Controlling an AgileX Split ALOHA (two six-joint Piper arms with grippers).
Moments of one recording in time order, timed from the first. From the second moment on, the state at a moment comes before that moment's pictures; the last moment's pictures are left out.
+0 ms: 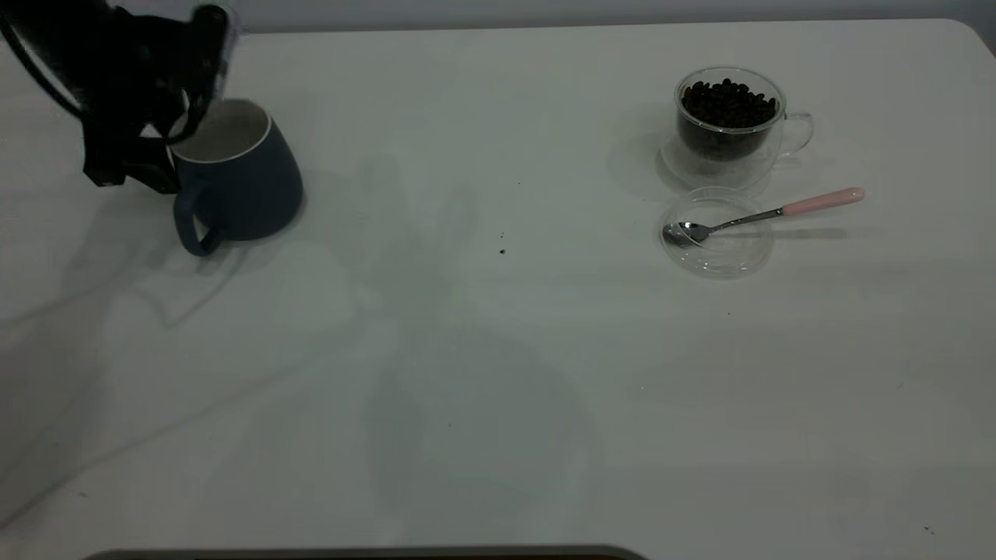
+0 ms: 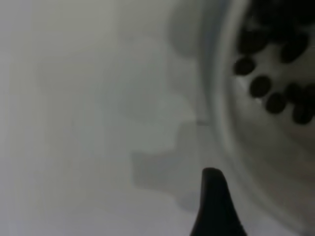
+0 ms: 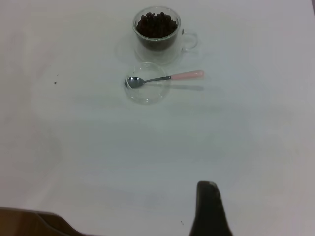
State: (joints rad) left arm -0.04 2.40 -1.51 -0.09 0.38 1.66; right arm 0.01 0.03 -0.47 0.14 1.13 -0.09
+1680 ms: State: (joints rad) left arm -0.08 2.11 -1.51 -0.25 0.81 1.20; right arm 0.01 0.03 -0.47 0.14 1.13 -0.08
